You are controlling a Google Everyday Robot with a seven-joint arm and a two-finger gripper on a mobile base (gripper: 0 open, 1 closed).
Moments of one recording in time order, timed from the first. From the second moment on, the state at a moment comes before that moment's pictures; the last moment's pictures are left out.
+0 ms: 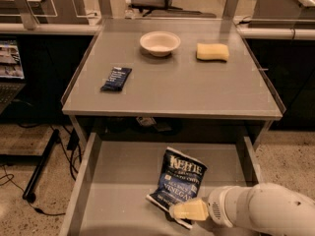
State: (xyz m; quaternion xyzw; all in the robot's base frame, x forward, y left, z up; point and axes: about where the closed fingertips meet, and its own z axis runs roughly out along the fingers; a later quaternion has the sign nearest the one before) arm 0.375 -0.126 0.620 -0.16 0.94 0.17 0.24
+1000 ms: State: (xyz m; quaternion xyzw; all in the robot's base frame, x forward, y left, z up) arm 0.398 -0.052 0.618 -0.21 0.91 0.21 0.28
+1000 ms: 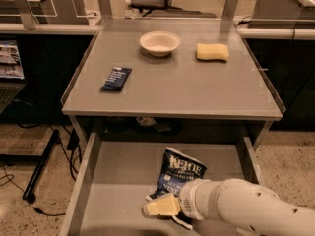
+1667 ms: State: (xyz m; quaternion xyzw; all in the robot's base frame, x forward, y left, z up) arm 0.397 -0.044 0.615 -0.22 0.91 0.21 0.27
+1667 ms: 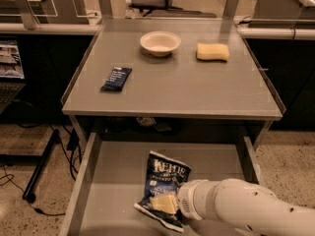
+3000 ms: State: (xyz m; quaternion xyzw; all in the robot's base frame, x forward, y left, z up) arm 0.399 -0.036 0.631 -0.24 0.90 0.21 0.28
